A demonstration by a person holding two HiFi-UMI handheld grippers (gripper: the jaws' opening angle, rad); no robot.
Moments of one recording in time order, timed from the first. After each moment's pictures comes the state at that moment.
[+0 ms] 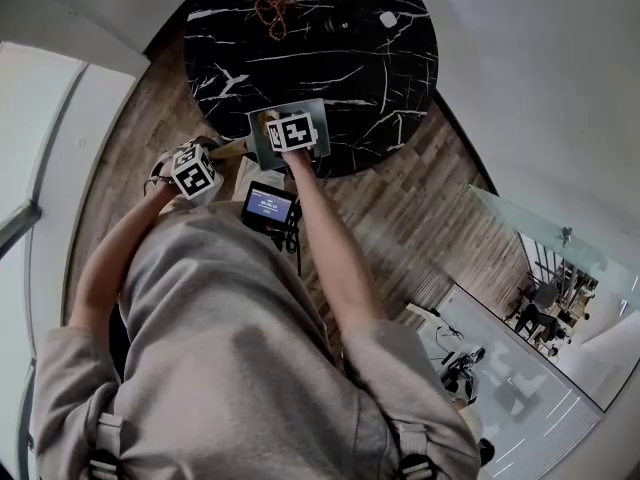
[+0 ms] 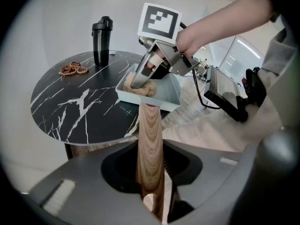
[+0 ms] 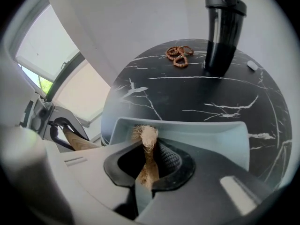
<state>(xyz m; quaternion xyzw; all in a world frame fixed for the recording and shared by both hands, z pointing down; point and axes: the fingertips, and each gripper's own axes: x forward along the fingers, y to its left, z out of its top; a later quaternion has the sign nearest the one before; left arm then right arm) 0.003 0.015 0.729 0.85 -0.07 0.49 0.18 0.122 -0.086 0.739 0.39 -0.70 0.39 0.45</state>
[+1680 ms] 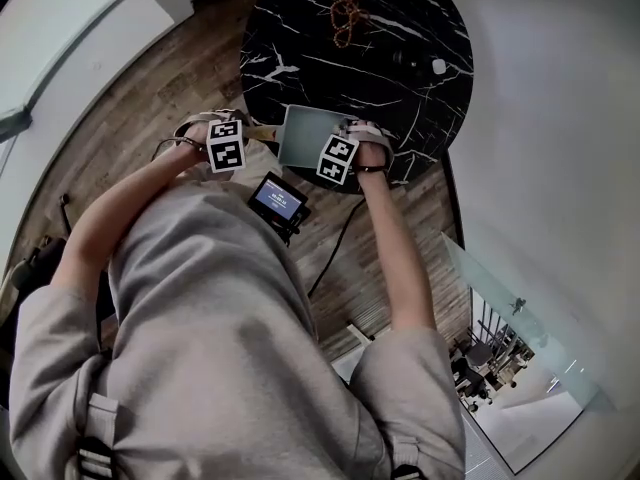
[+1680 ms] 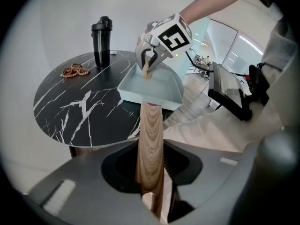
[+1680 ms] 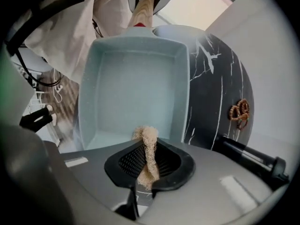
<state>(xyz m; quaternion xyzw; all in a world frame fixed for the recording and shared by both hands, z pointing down) 0.006 0.012 0.732 0.85 -0.08 0.50 0.17 0.219 -0.079 0.732 -0.06 -0.58 -0.16 0.80</state>
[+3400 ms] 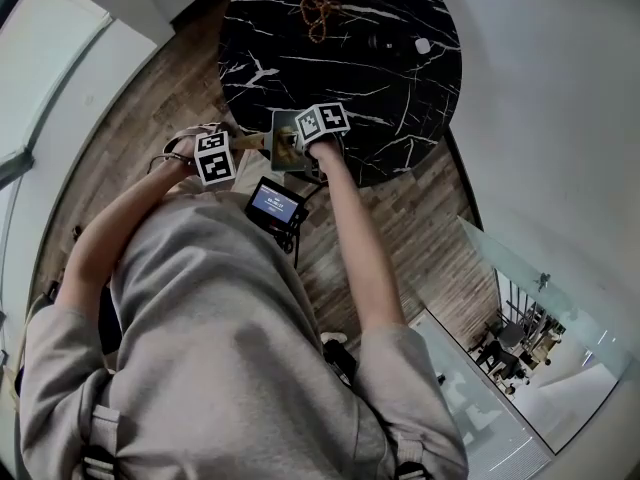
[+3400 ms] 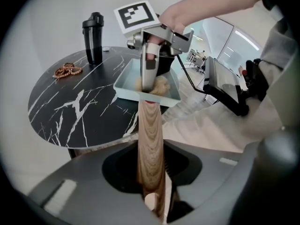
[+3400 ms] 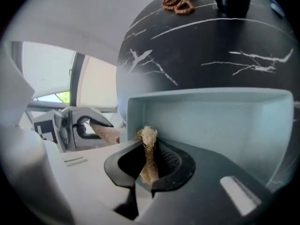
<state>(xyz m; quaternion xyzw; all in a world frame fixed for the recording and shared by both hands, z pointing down) 0.002 0.020 0.737 0.84 -0.04 0.52 0.16 0.108 -0.030 0.756 0.20 -0.62 0.59 0.48</state>
